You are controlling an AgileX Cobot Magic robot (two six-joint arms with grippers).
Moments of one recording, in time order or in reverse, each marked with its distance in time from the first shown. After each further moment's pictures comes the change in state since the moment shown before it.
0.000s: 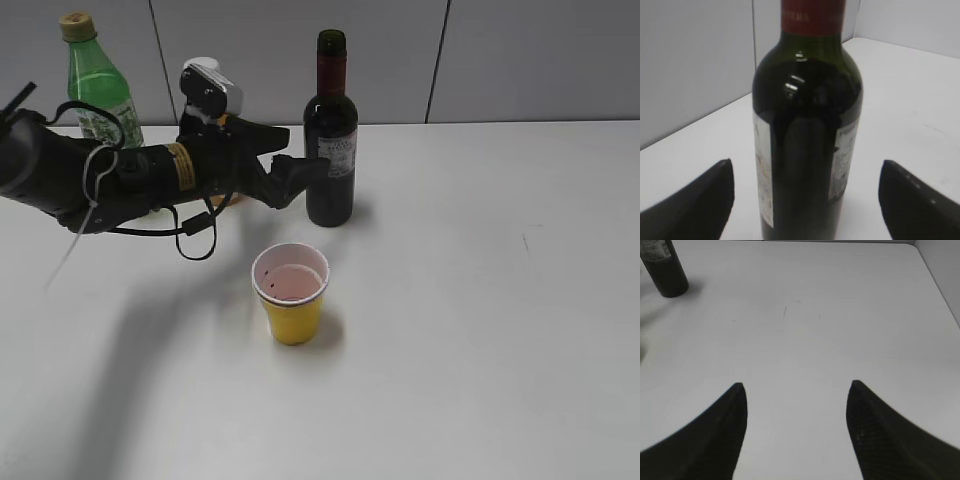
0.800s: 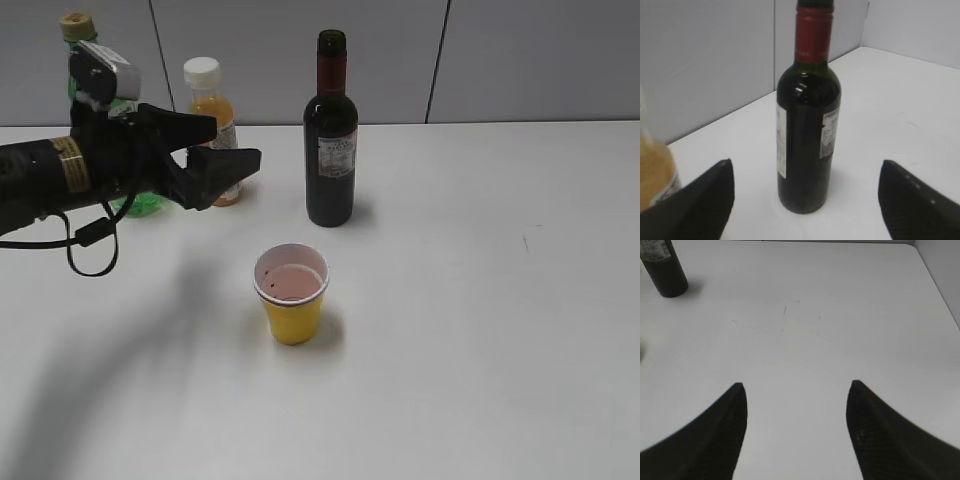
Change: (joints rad) left arm 0.122 -0.311 0.331 0.044 -0.045 0.004; right arm 0.000 0.000 0.000 -0.002 0.000 0.001
